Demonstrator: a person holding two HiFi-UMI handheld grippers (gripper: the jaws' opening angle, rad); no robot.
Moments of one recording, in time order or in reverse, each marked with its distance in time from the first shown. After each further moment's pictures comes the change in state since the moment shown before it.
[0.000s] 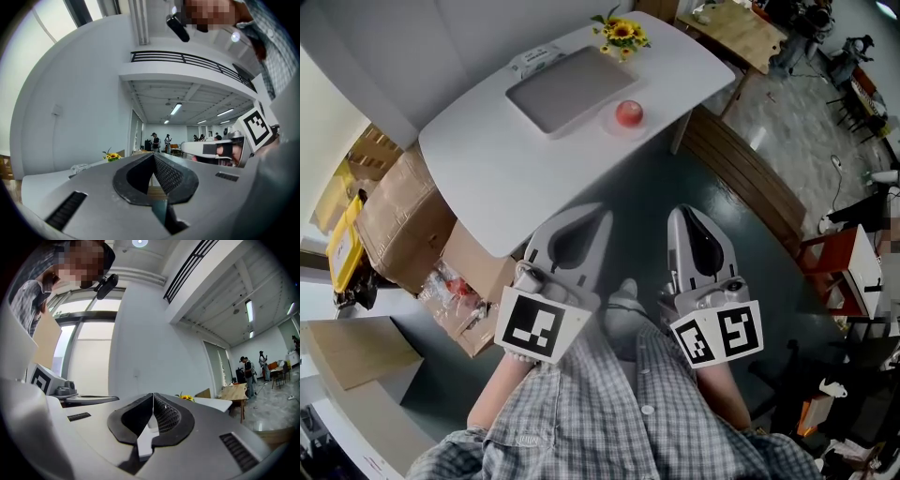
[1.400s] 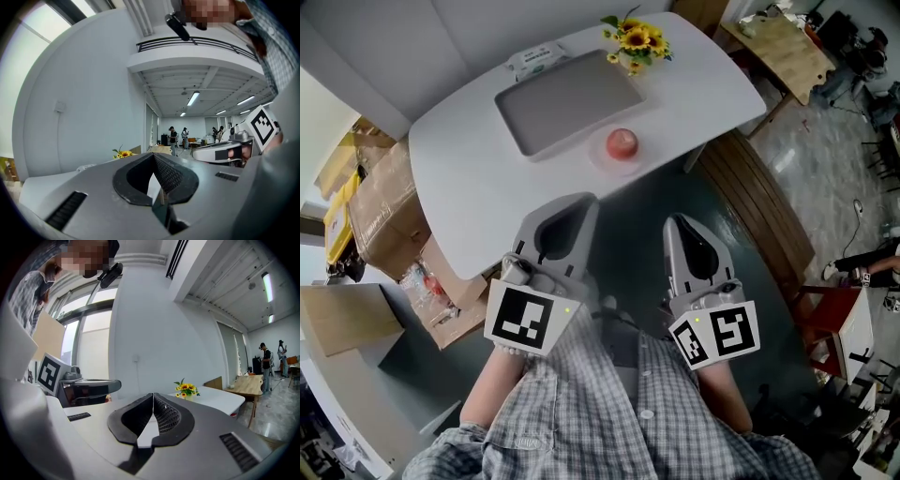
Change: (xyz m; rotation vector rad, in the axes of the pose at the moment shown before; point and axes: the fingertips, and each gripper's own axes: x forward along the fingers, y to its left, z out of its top) left arm 0.156 0.059 -0.014 0.012 0.073 0.227; right arm 0.115 -0.134 -0.040 -0.011 0.191 0.200
